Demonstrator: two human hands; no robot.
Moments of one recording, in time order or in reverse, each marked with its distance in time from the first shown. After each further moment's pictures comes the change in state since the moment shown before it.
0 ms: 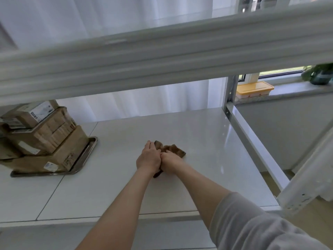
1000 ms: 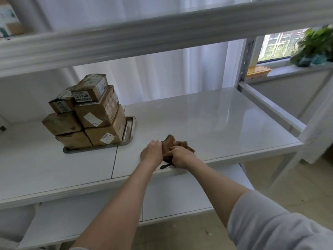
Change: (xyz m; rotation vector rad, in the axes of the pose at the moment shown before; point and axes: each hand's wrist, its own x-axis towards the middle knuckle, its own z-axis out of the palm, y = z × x) left_hand -0.092 -0.206 -0.065 0.155 -0.081 0.257; right_hand -0.060 -0.190 0.108 0.023 0.142 0.138
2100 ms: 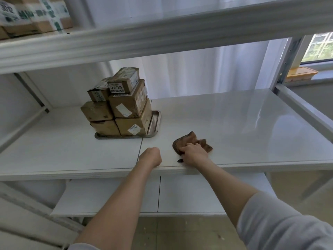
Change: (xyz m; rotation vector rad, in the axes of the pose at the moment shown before) left_hand -0.026 -0.074 -0.013 0.011 -0.180 -0.293; right_hand 0.025 -0.031 0.016 -0.067 0.057 0.000
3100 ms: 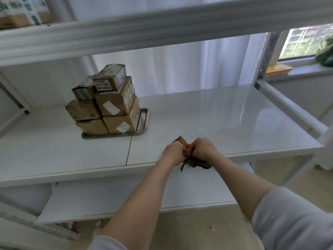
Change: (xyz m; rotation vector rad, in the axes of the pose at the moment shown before) left_hand -0.018 0.086 0.023 -0.101 0.015 0.433; right_hand -0.032 0.050 -0.017 0.285 0.082 0.156
